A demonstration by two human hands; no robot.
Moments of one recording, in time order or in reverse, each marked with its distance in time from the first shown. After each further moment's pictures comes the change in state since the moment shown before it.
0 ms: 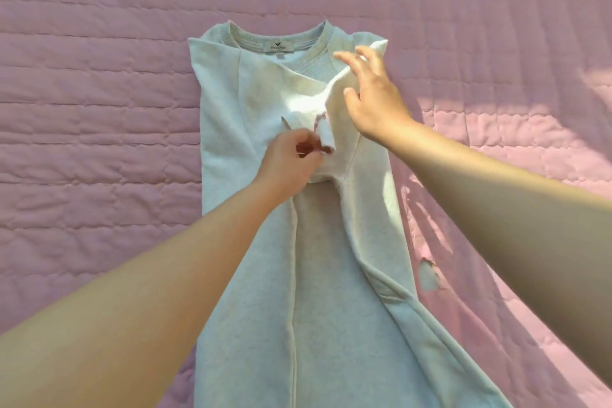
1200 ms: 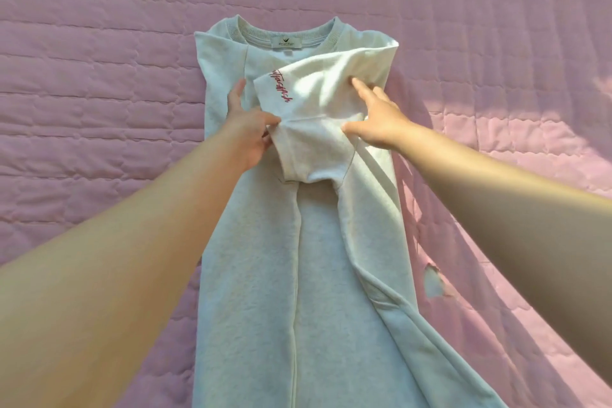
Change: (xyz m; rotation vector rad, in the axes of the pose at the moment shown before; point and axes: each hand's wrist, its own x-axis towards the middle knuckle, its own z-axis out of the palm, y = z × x) left_hand 0.043 0.003 -0.052 -0.732 0.198 -0.415; right_hand 0.009 0.024 0.019 0.030 -0.334 0.275
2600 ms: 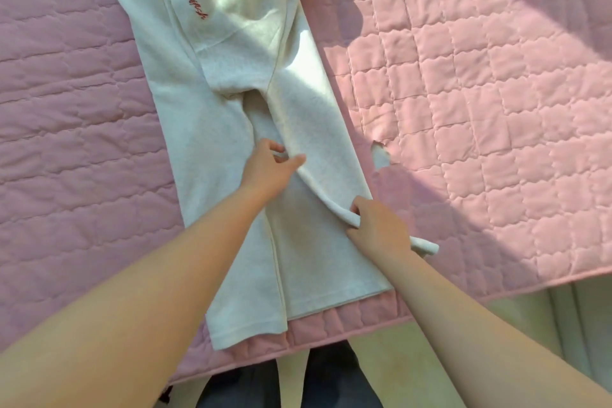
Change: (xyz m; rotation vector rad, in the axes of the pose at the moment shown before) left_hand -0.142 -0.152 0.005 0.998 -0.066 0.010; right_hand -0.287 0.108 0.140 -0.055 -0.088 0.338
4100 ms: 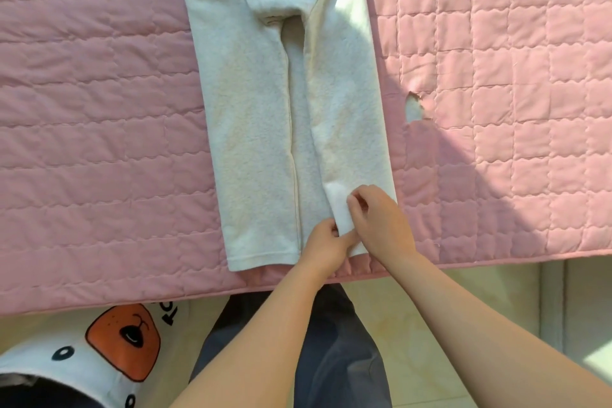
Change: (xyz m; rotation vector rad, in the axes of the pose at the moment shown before) left_hand -0.163 -0.097 0.078 -0.377 -0.395 -0.351; right_hand -0.061 0.001 0.055 0.219 0.188 -0.248
